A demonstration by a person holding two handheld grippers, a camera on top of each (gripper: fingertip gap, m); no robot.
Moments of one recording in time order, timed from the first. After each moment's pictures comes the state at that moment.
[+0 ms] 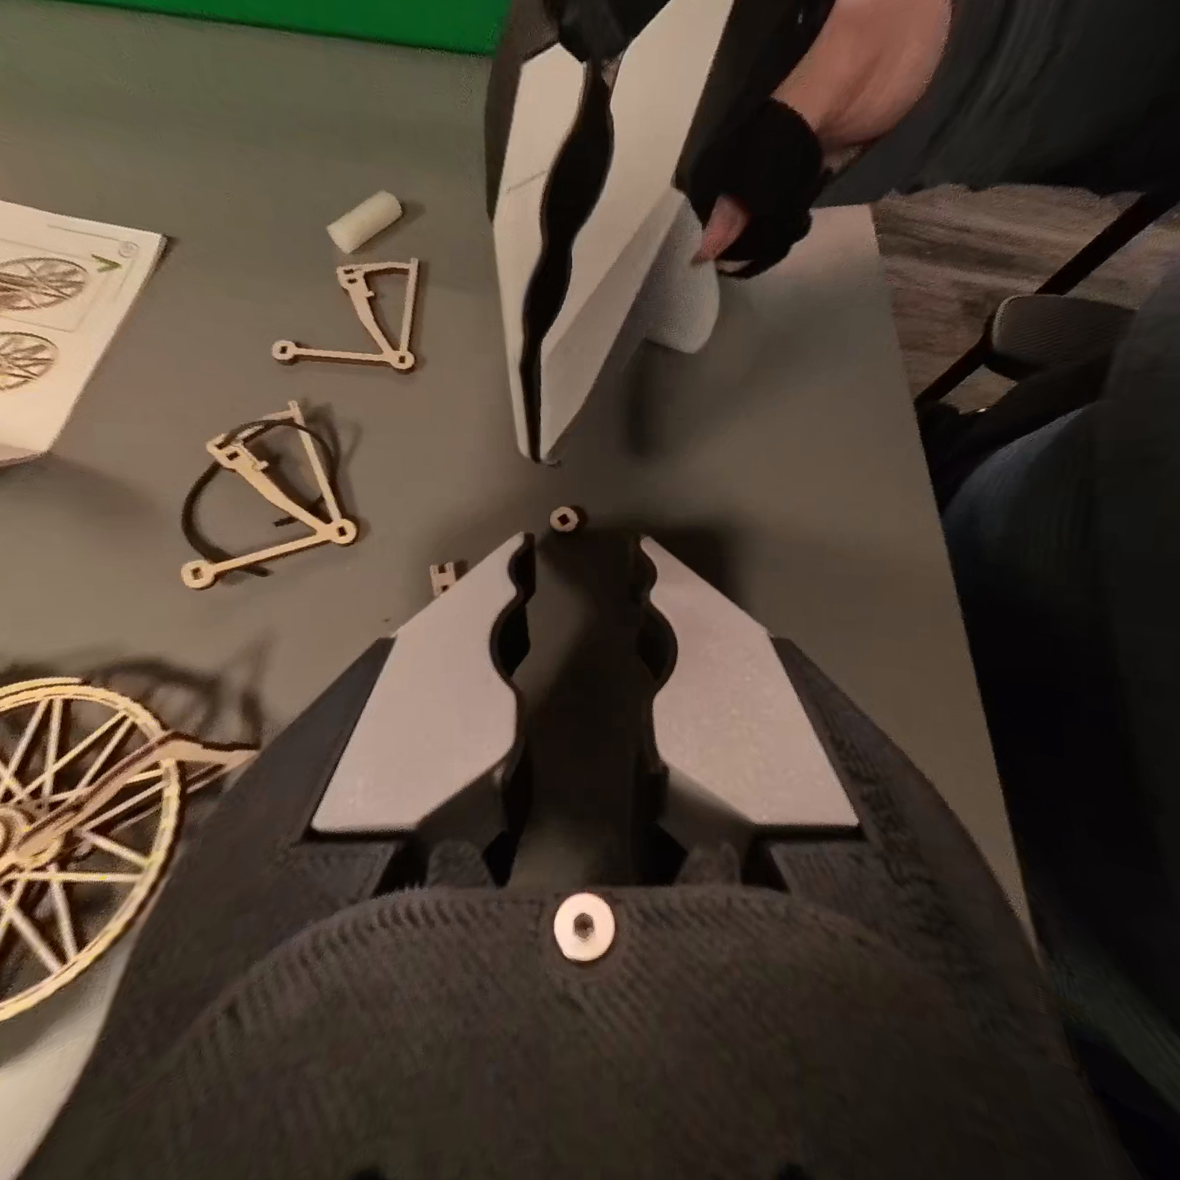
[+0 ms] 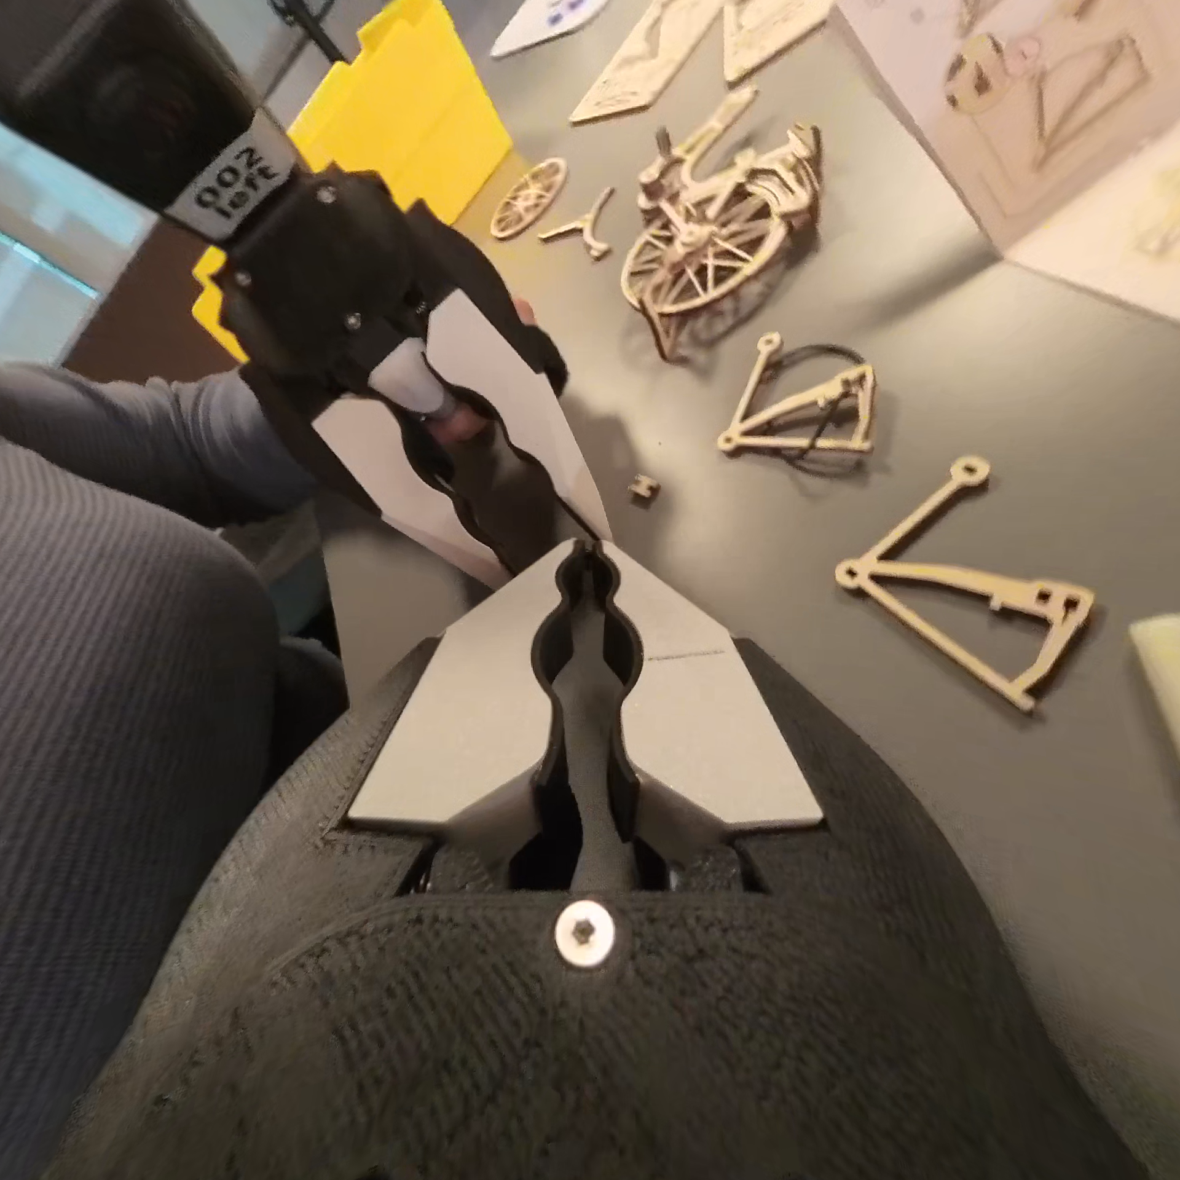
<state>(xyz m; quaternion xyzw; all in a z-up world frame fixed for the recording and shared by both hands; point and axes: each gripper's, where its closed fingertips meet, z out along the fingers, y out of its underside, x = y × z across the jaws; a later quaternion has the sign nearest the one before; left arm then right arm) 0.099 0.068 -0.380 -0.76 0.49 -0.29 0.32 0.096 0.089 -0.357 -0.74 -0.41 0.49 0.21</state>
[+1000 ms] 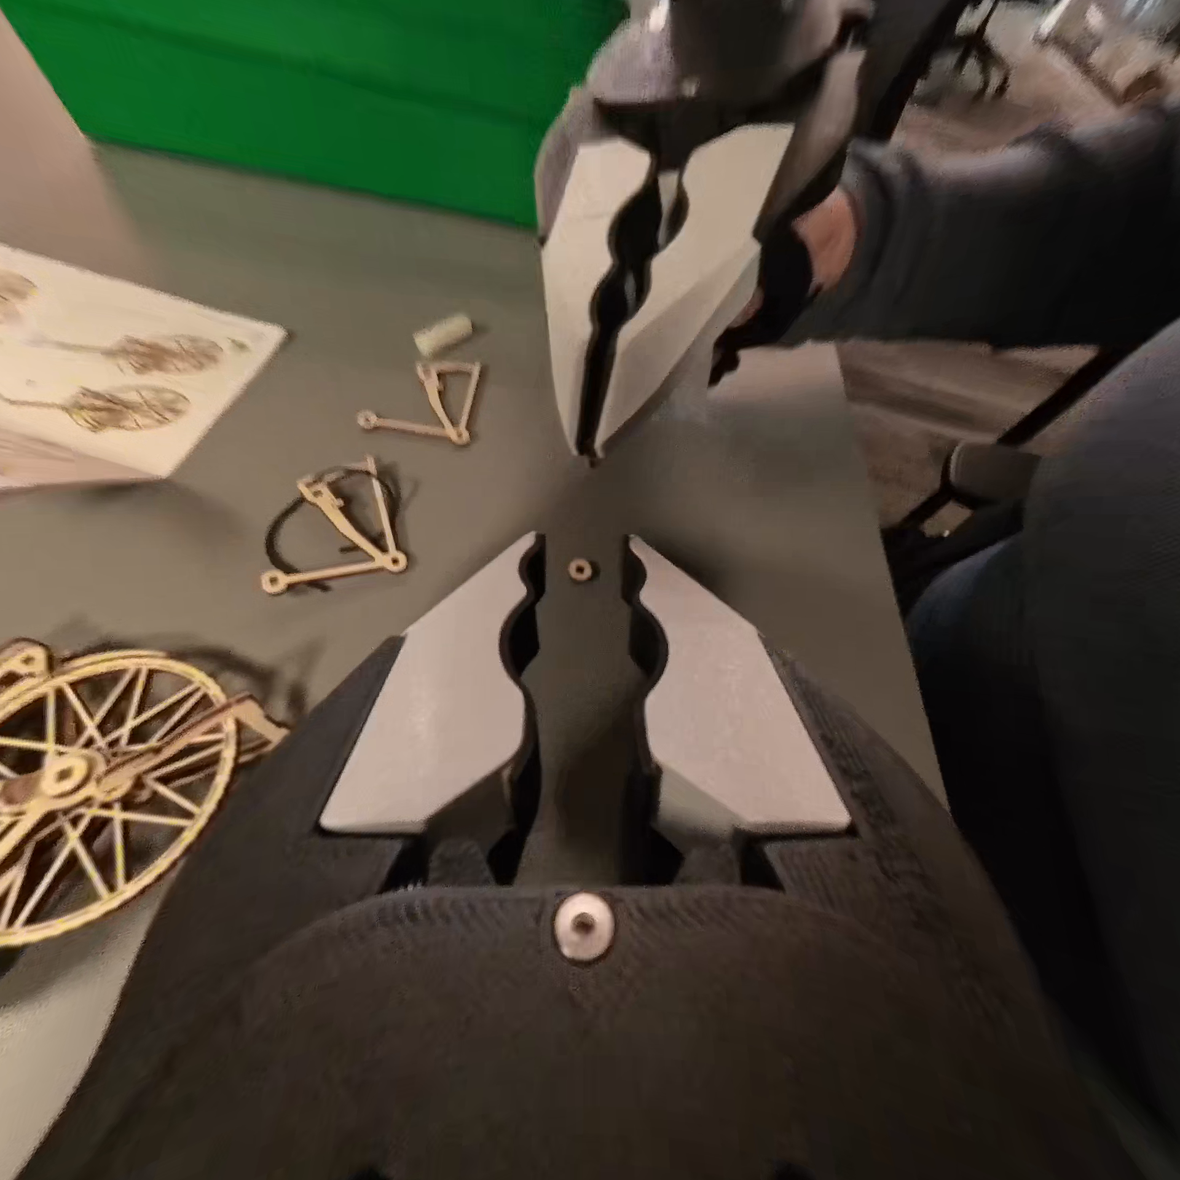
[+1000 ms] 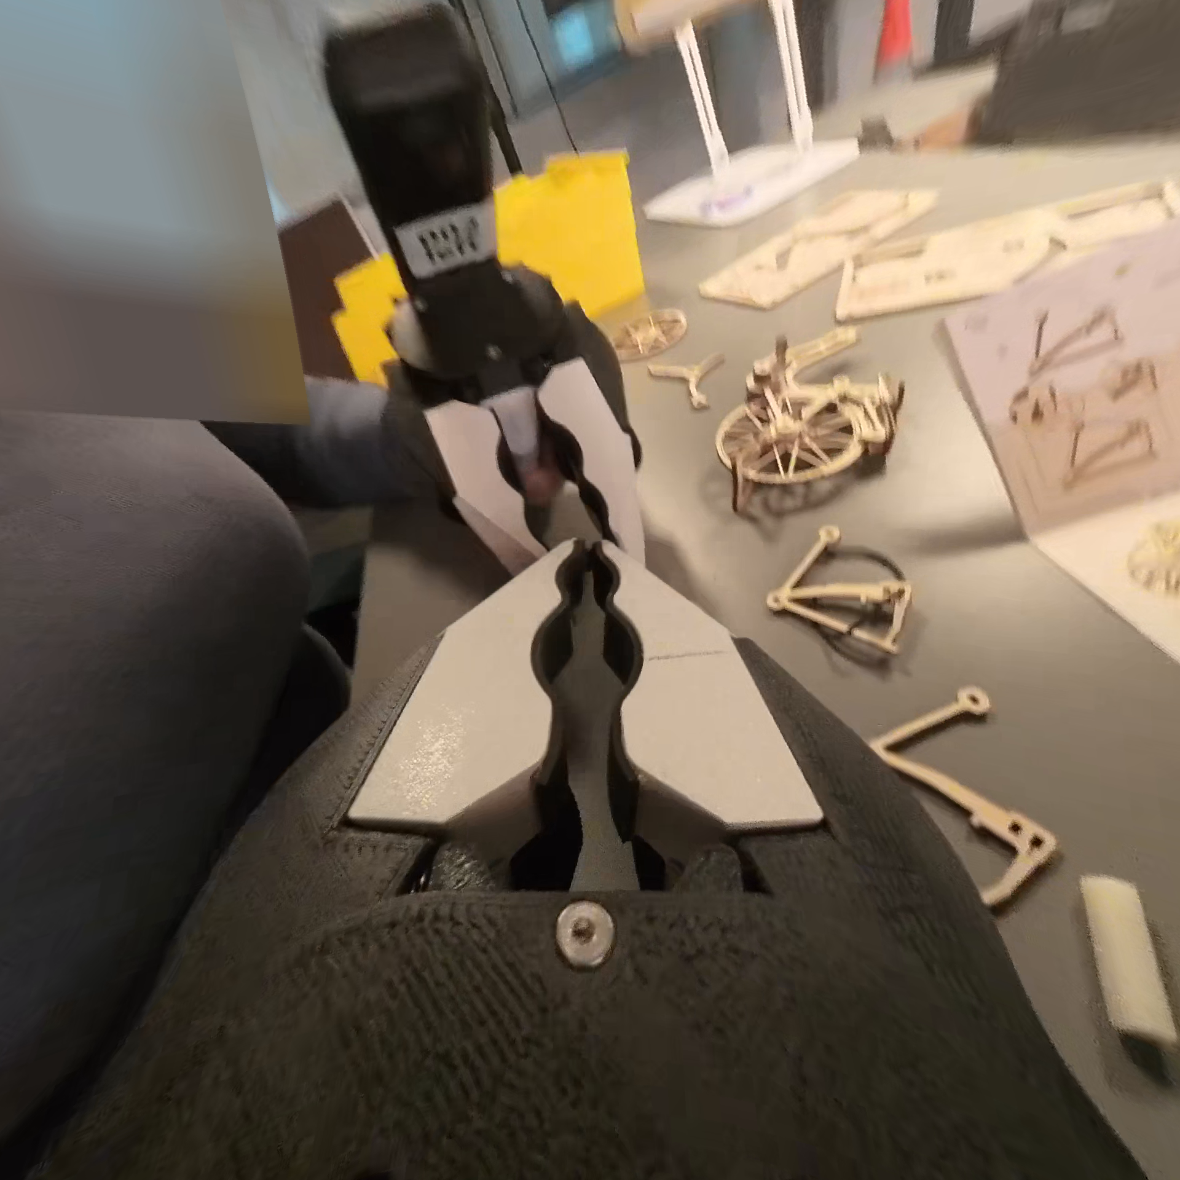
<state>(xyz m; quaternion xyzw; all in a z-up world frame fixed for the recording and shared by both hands) 0.094 0.077 -0.347 -0.74 0.42 -0.34 0.39 0.084 0.083 -0.309 -0.60 -0.49 0.54 0.31</state>
